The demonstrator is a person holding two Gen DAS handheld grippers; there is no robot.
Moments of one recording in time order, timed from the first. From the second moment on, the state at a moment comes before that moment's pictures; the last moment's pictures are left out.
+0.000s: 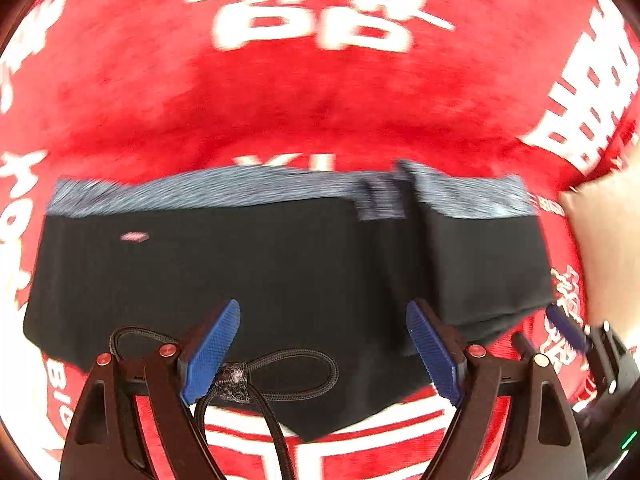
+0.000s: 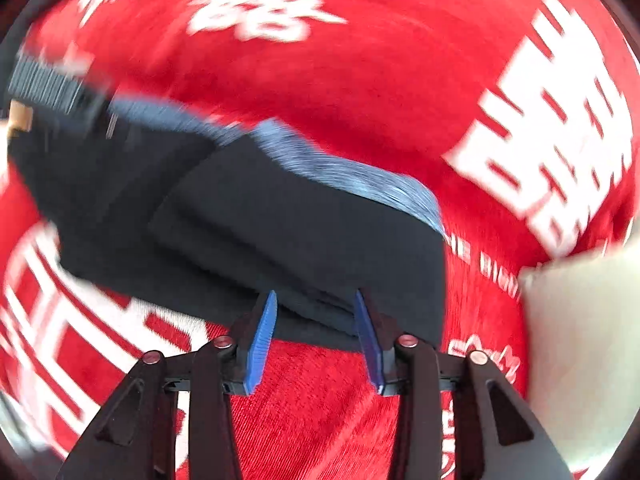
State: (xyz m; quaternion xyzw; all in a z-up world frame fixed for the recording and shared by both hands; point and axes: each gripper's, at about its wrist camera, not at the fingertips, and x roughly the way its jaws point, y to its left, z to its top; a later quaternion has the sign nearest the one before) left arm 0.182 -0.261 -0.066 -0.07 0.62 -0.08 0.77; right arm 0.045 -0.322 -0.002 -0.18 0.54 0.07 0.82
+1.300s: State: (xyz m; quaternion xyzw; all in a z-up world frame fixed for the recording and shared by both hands) left arm 0.172 -0.328 -0.100 -0.04 0.65 -0.11 0.75; right arm 0.062 -0.414 -0.038 0.09 0.65 0.07 0.75
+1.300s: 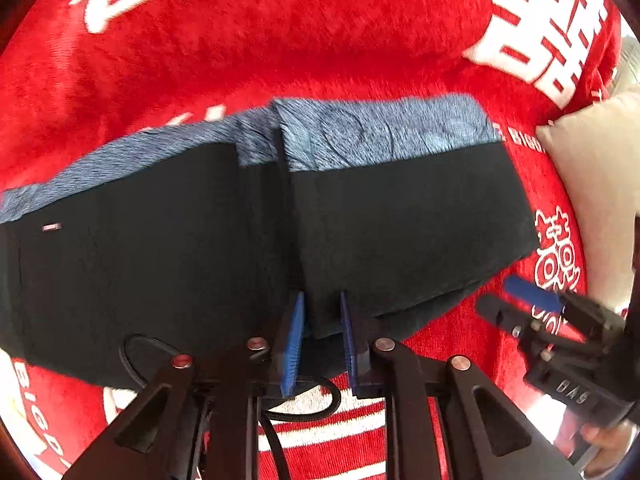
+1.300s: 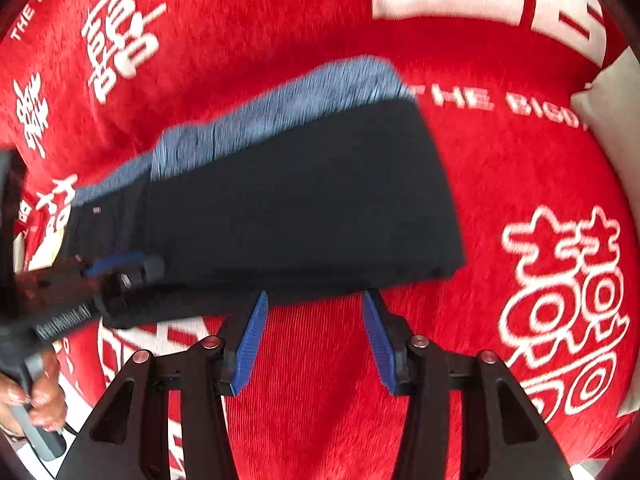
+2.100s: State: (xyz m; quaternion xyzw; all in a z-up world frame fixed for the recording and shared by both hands) left arm 0.221 -0.340 -0.131 -0.02 0.66 -0.02 0.75; right arm 0.197 -0.413 -0.056 0.09 0.63 0.07 0.77
